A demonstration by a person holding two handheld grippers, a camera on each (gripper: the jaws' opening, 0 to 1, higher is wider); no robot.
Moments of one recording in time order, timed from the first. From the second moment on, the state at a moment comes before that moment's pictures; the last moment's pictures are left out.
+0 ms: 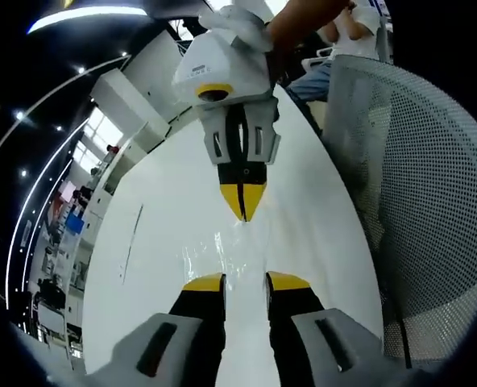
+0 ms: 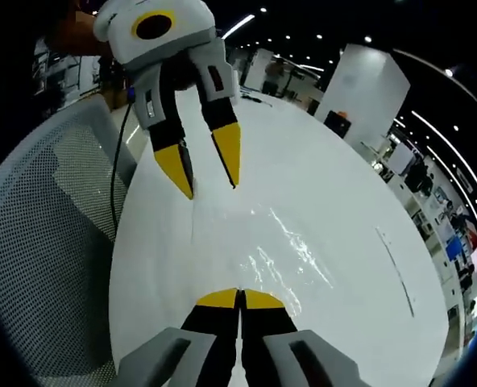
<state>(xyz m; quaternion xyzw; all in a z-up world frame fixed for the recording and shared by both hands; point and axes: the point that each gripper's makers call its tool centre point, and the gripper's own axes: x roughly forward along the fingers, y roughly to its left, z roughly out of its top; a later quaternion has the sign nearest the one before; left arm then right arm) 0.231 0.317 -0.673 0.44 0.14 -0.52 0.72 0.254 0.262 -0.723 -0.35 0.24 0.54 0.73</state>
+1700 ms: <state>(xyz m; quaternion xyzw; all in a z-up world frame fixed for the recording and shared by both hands) 0.227 0.267 -0.683 0.48 0.10 -0.53 0.69 0.255 0.277 -0.698 -0.29 0.27 0.52 0.76</state>
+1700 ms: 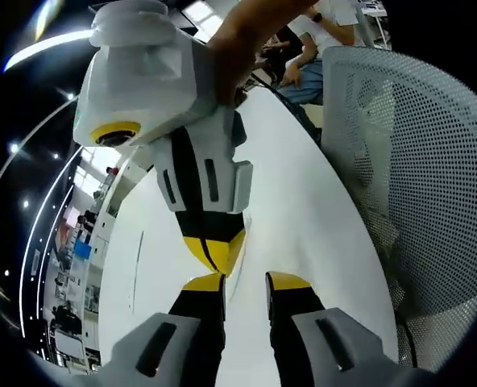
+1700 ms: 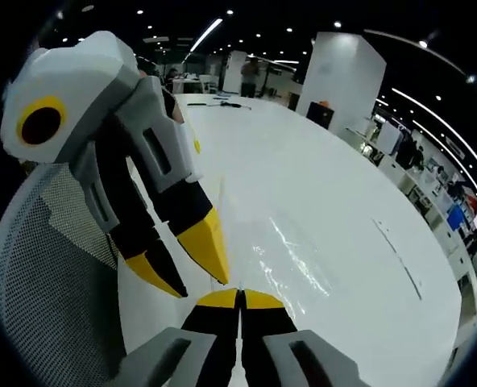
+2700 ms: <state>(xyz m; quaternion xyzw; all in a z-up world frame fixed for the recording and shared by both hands) 0.235 0.280 -0.700 0.52 0.12 -0.51 0.68 0.278 0.273 -0.643 -0.26 0.22 0.49 0.80</state>
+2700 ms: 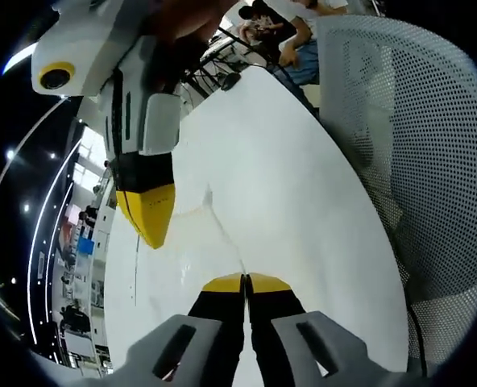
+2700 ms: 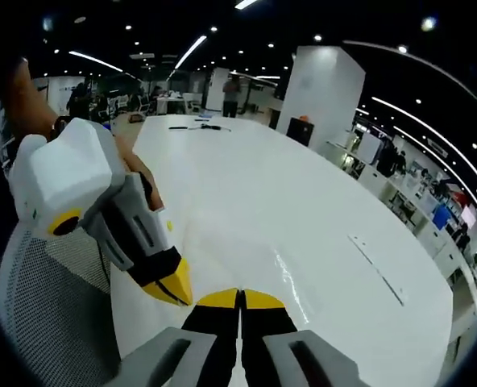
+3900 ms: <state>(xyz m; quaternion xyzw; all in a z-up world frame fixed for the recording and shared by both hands) 0.252 0.286 -0.695 0.50 0.12 -0.51 0.69 0.288 0.259 -0.639 -0.30 0.19 0.45 0.82</state>
